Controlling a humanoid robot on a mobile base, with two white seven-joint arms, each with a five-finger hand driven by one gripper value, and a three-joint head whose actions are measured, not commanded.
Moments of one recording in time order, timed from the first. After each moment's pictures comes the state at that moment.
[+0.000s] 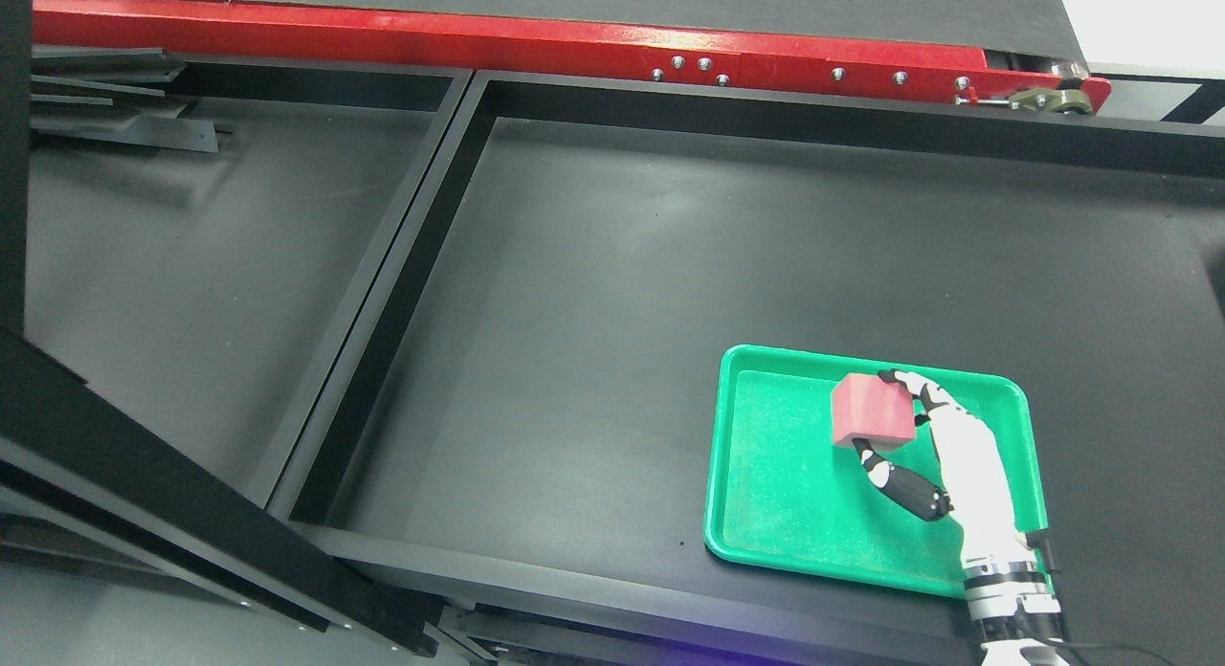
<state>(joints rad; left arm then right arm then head) 0.00 0.00 0.06 -0.08 0.00 -0.10 -0.08 0.22 -0.04 0.01 -1.62 0.78 -0.33 -0.15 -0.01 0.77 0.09</state>
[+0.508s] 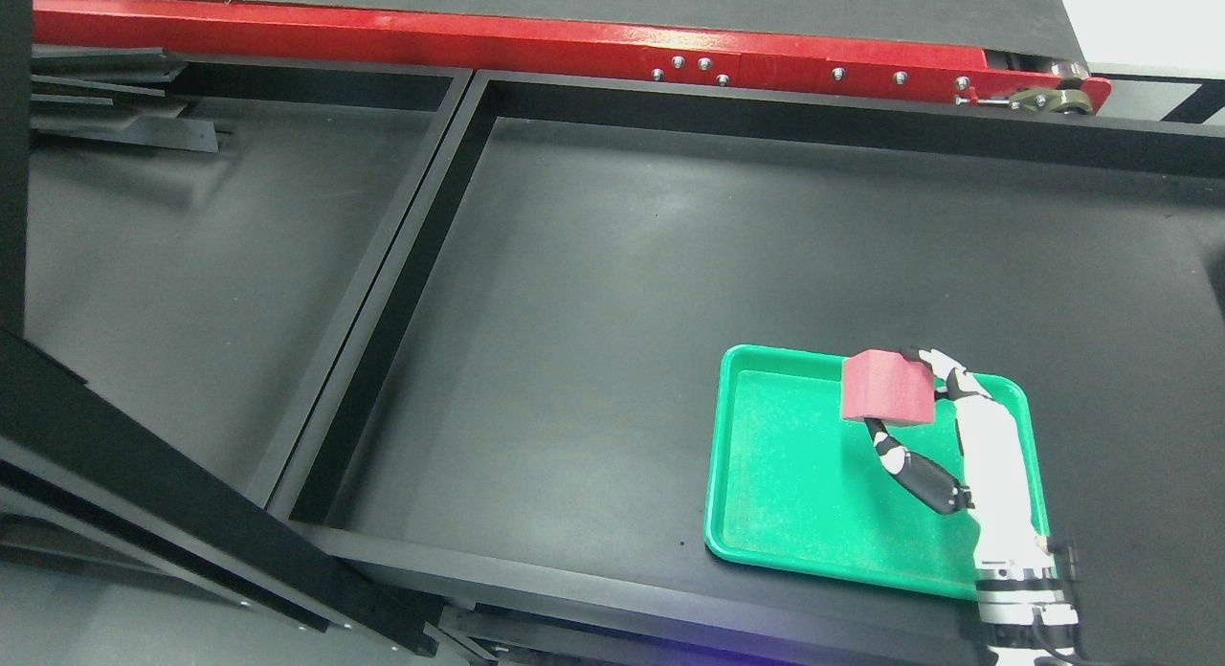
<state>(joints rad) 0.00 0.00 0.06 -0.08 0.00 -0.10 -0.08 0.23 -0.04 0.01 -1.63 0.72 -0.42 -0.22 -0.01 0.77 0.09</state>
